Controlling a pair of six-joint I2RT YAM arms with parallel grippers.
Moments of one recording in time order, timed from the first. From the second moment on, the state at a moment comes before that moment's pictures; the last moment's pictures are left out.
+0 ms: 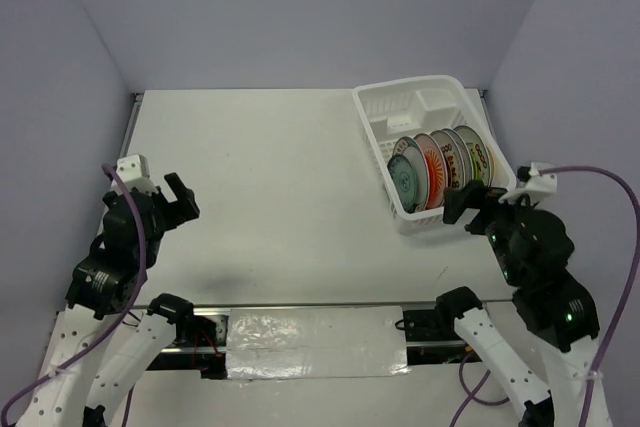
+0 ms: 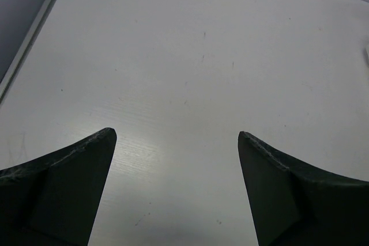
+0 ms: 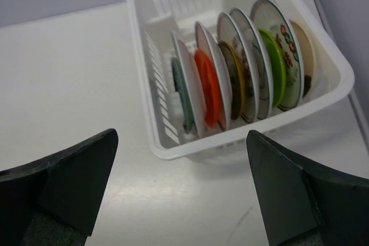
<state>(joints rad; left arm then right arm) -0.30 0.52 0.88 -0.76 -0.44 -0.41 0.33 0.40 1.07 -0.85 0.28 0.30</state>
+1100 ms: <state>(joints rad) -0.33 0.57 0.87 -0.73 -0.33 -0.37 0.48 1.44 1.25 -0.71 0.73 0.00</state>
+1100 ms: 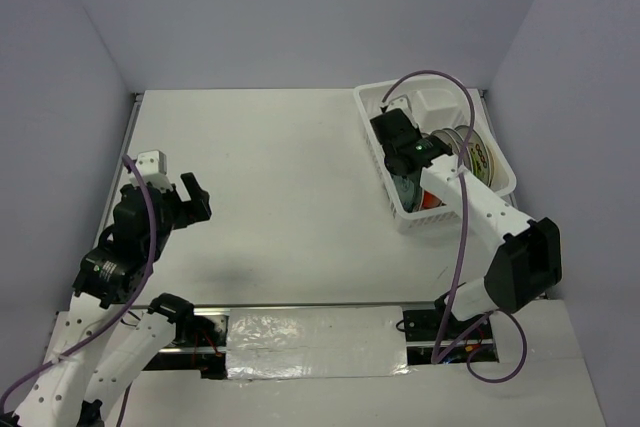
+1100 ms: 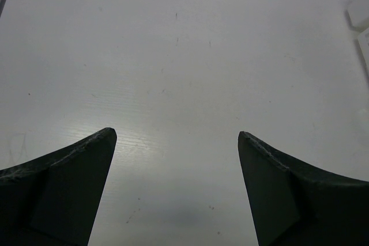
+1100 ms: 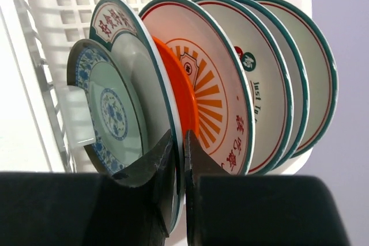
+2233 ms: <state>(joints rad) -0.42 1.16 1.13 -0.08 0.57 -0.53 0.79 1.02 1.58 -0.78 0.39 0.08</state>
